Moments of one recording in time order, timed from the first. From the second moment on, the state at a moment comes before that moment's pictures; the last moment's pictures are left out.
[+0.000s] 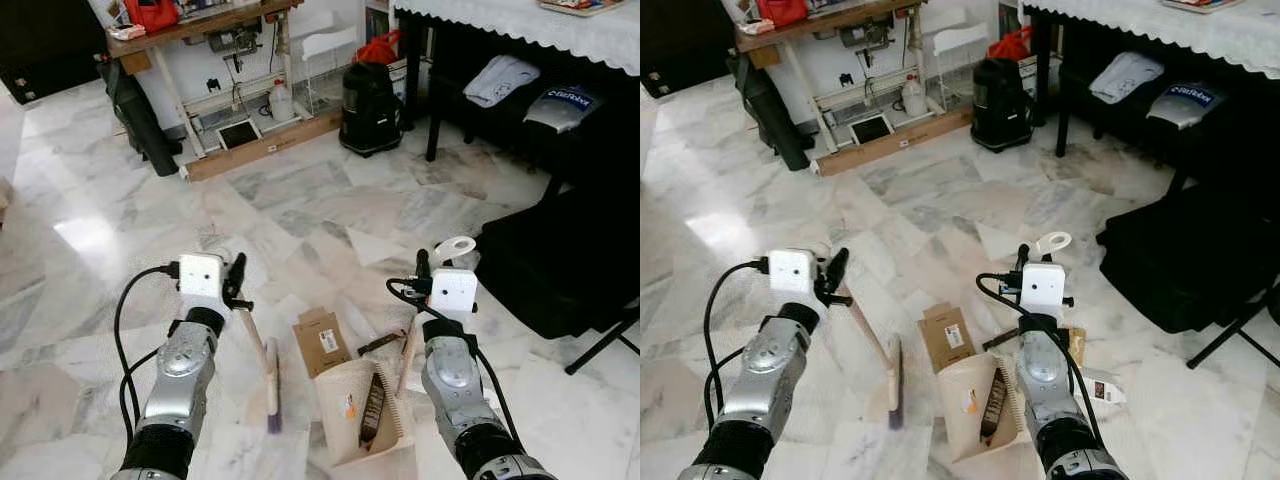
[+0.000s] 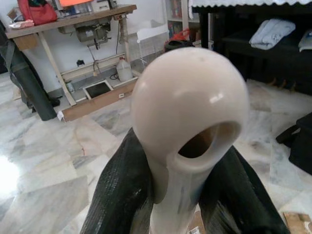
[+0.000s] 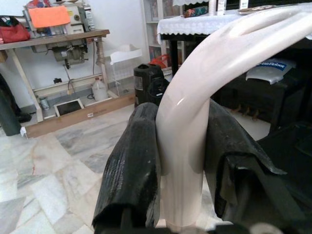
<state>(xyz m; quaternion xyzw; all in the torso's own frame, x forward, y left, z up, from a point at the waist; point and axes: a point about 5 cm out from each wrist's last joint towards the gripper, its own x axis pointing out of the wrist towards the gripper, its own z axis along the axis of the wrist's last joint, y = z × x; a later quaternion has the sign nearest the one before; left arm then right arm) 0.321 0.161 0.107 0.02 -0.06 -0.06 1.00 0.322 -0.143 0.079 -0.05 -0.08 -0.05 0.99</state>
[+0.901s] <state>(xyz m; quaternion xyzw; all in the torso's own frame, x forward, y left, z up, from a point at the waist) 0.332 0.146 0.116 0.01 -0.08 -0.07 0.99 0.325 -0.150 0.083 -0.06 -0.08 -0.07 0.99</state>
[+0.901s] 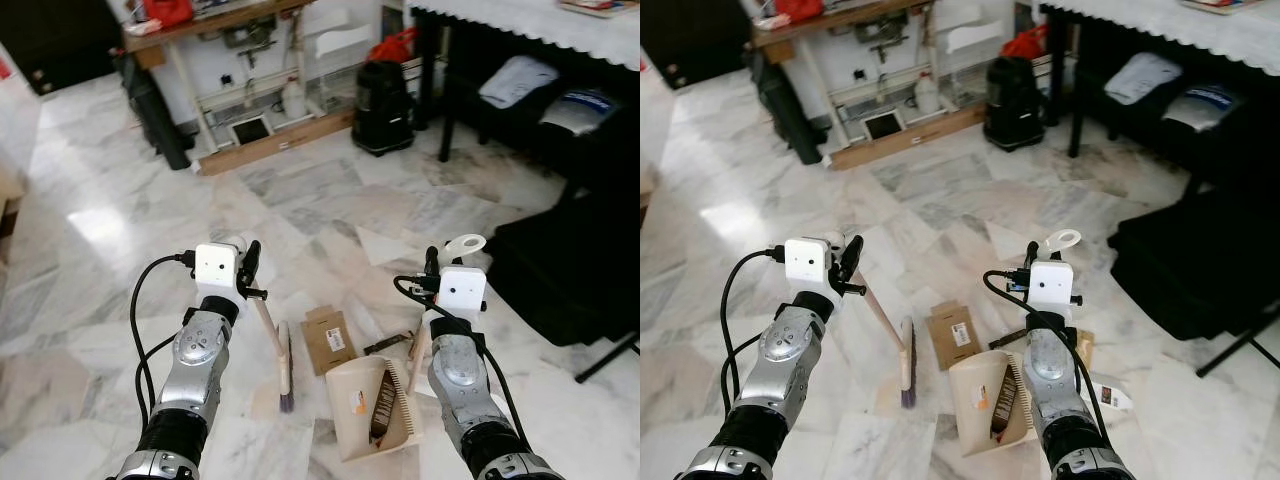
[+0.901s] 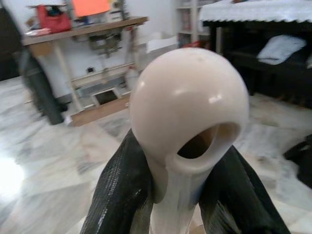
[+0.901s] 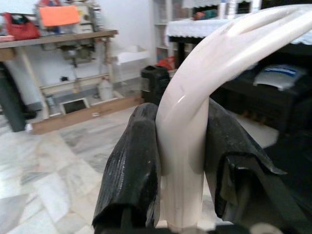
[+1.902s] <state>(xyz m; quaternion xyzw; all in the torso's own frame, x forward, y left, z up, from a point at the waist) 0.331 0.143 0.106 0.00 -0.08 -0.03 1.00 0.338 -0.148 0.095 -0.06 -0.09 -0.04 0.99</state>
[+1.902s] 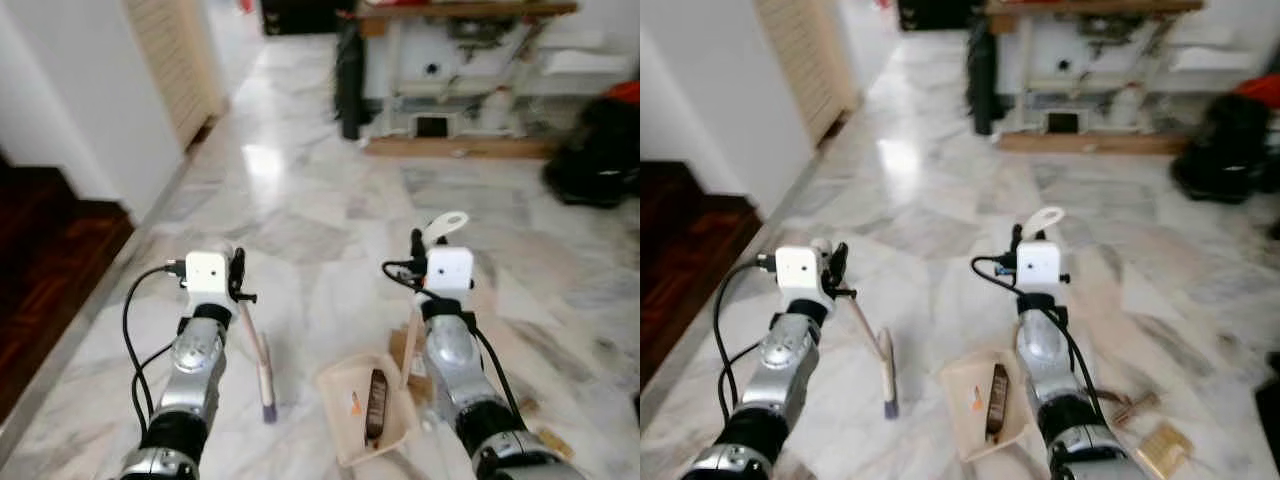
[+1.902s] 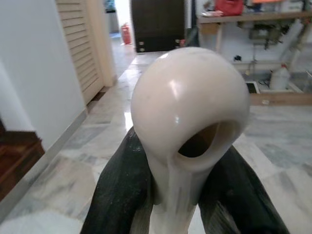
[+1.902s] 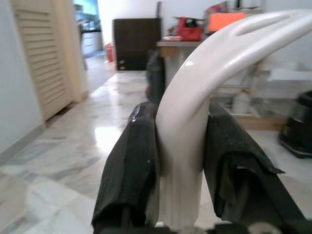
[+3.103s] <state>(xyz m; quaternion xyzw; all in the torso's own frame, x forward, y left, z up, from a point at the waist) 0.326 0.158 0.108 0.02 -0.09 -0.03 1.00 0.332 -0.148 0.069 0.12 0.00 -0.10 0.99</state>
